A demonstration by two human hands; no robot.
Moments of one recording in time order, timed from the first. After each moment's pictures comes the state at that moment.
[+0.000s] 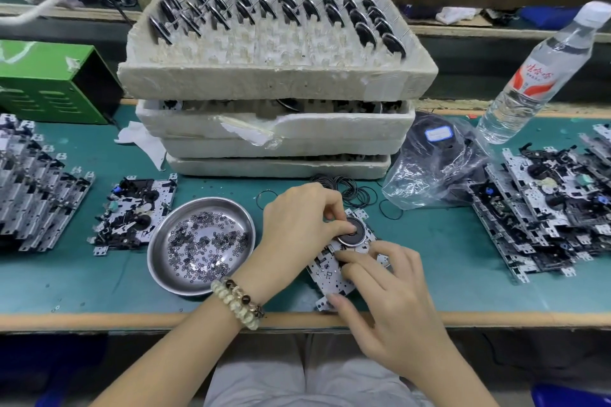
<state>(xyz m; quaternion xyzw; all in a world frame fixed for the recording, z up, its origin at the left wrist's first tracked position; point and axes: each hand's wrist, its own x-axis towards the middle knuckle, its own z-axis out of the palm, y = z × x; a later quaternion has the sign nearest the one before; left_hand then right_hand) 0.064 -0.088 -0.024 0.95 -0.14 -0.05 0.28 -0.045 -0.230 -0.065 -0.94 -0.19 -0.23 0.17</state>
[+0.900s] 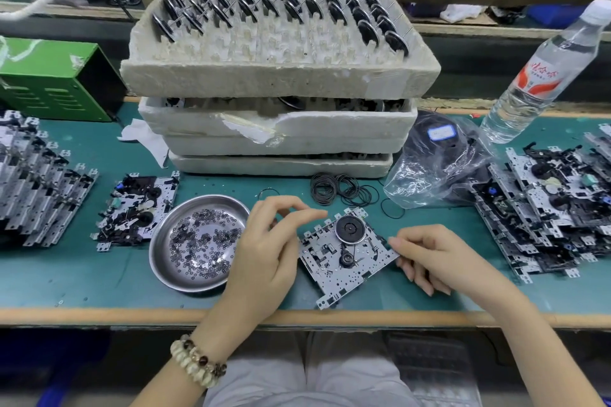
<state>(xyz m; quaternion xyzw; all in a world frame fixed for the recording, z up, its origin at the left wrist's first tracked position) 0.026 -0.041 -0.070 0.83 -0.27 0.21 0.44 0.003 -0.305 -0.039 -0.83 0.04 0.20 0.53</state>
